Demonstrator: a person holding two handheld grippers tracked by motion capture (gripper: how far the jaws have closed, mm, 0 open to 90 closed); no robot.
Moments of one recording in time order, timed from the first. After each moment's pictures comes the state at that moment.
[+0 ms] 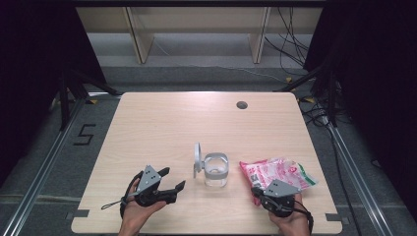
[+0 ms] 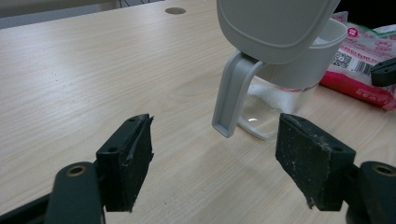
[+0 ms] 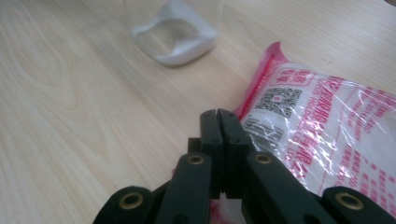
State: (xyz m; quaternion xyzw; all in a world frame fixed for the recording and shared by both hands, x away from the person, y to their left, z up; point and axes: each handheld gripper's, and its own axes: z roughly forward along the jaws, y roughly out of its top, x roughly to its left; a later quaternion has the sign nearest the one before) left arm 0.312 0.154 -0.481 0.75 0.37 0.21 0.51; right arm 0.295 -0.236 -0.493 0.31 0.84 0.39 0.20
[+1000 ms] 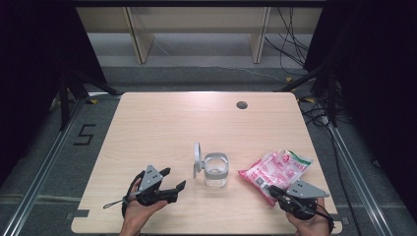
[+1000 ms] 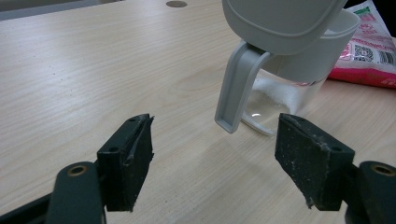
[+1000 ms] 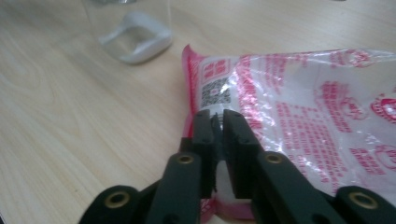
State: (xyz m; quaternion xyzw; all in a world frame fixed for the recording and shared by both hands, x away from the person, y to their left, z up) left arm 0.316 0.152 -0.487 0.75 0.37 0.20 0.50; right arm 0.281 -0.282 -0.481 0.38 0.80 0.42 0.20
